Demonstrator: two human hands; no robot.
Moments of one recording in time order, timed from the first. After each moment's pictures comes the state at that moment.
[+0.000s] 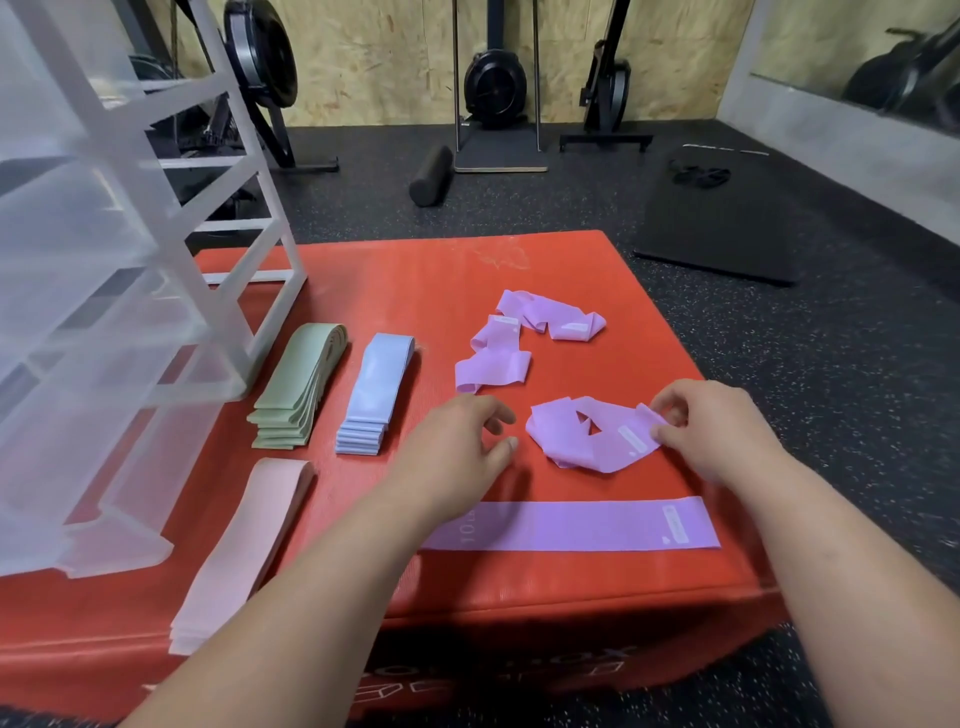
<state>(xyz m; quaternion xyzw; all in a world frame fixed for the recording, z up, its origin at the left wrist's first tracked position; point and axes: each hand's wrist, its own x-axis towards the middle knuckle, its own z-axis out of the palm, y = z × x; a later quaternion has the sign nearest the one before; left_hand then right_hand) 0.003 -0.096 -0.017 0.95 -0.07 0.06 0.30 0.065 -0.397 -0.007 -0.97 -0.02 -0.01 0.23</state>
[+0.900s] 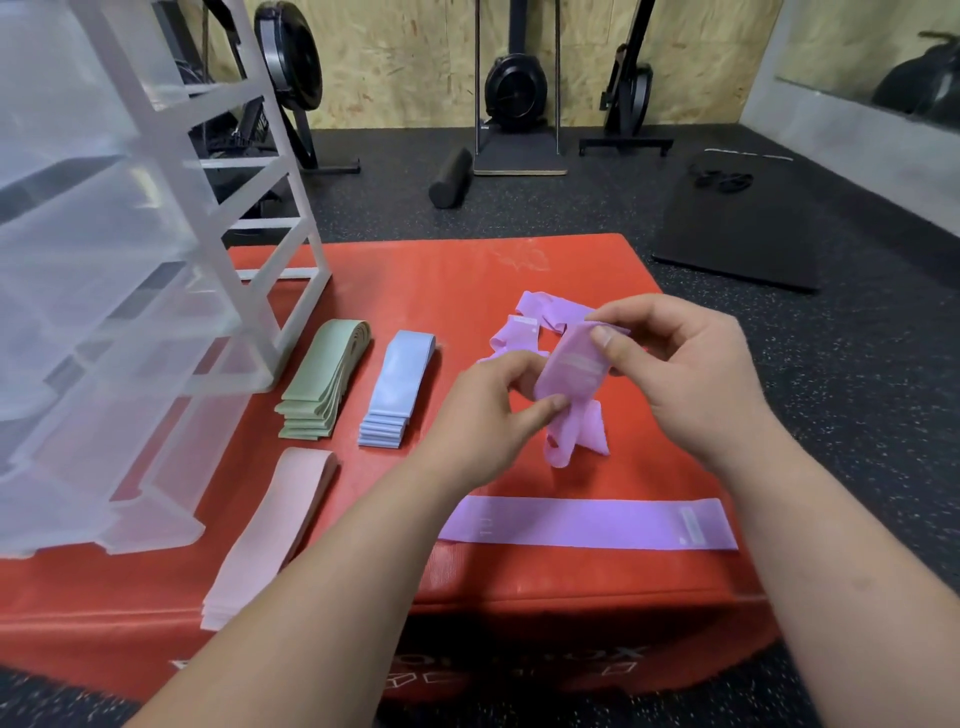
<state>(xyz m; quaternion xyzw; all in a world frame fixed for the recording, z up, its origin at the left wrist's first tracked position) 0.005 -0.107 0.017 0.86 -0.13 0.11 0.49 0.027 -0.314 0.069 -0.77 -0.22 -0.13 0.58</state>
